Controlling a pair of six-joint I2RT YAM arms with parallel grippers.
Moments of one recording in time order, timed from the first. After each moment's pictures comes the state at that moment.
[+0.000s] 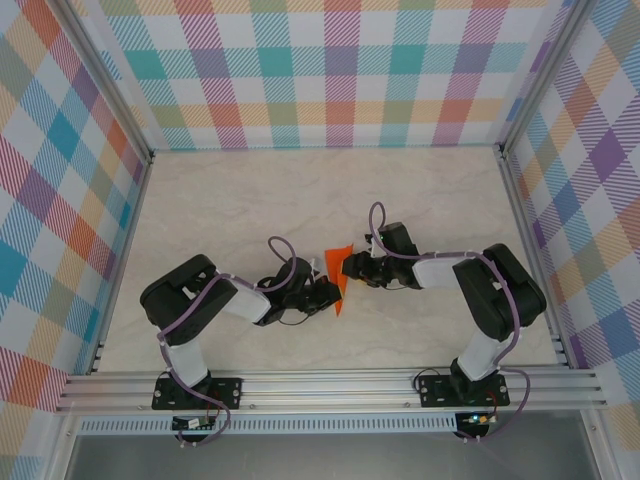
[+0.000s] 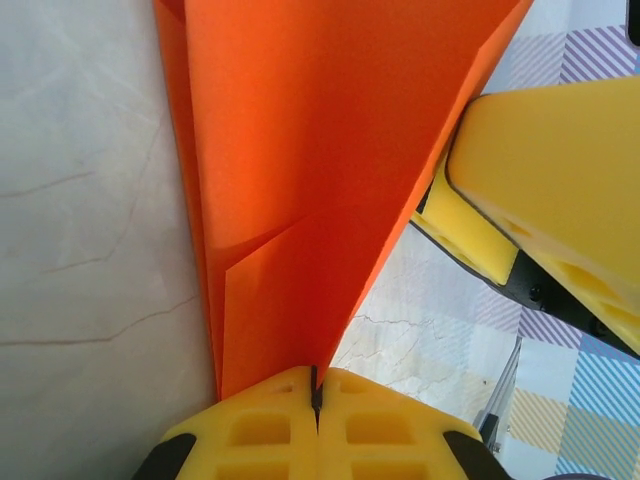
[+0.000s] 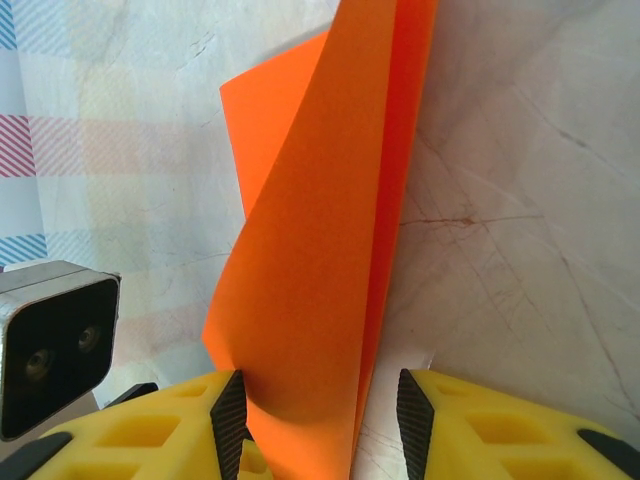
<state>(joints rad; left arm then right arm) -0.79 1.80 0.58 0.60 0.36 -1.18 0.50 1.71 0.70 0.16 -0.56 0.77</state>
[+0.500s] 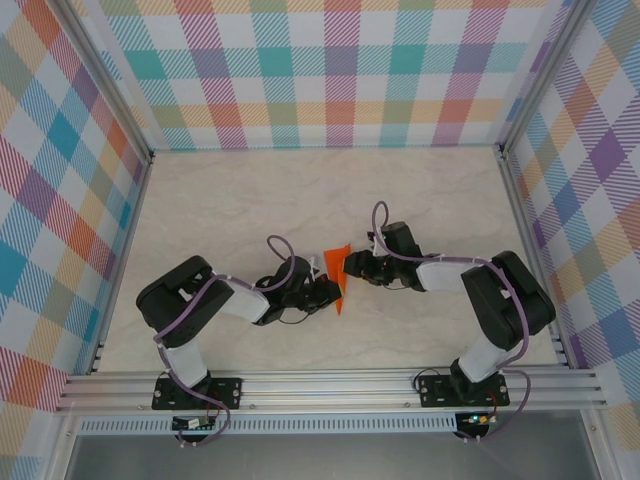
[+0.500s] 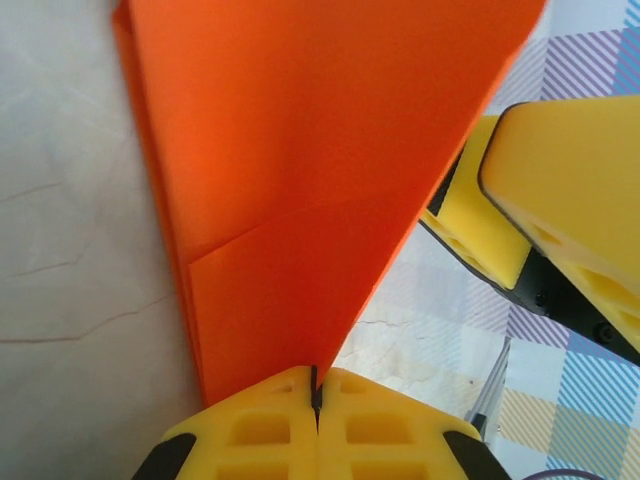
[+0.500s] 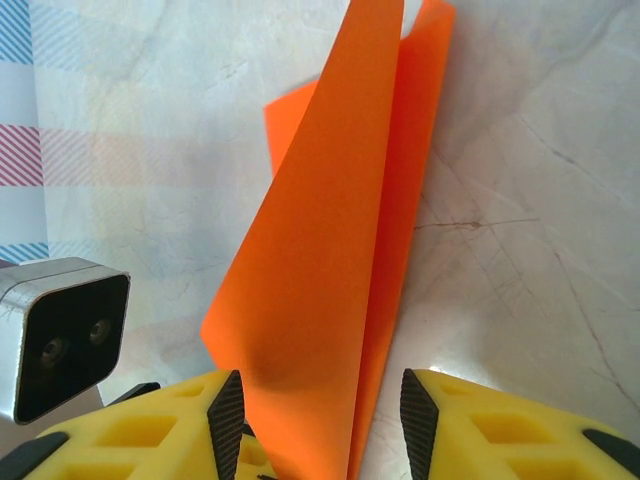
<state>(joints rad) -0.79 1.76 0.58 0.60 0.36 -1.19 0.50 1.63 0.68 0.14 -0.52 0.76</state>
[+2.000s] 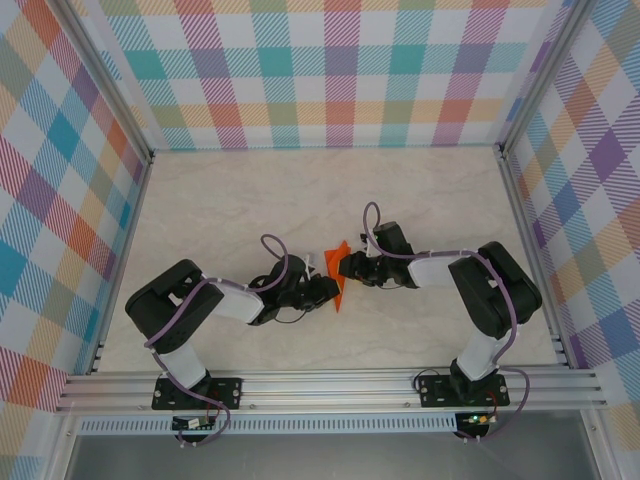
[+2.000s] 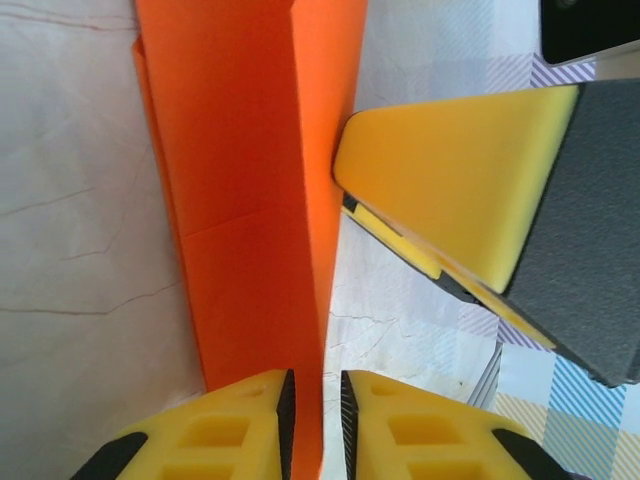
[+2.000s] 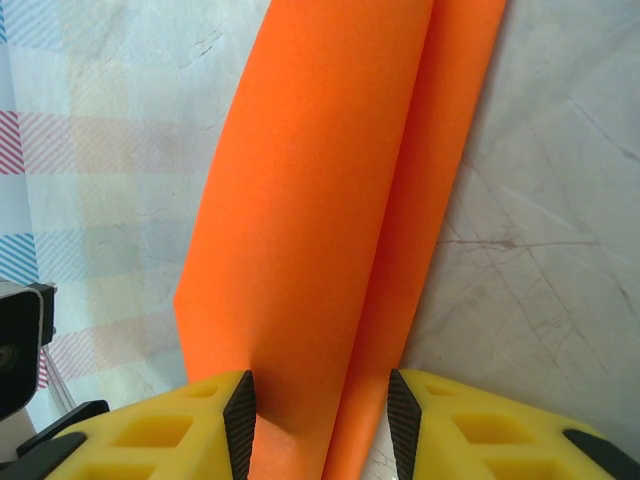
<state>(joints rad) -0.77 1.71 0.55 0.57 0.35 -1.18 0.53 1.74 0.73 0.16 -0.53 0.77</state>
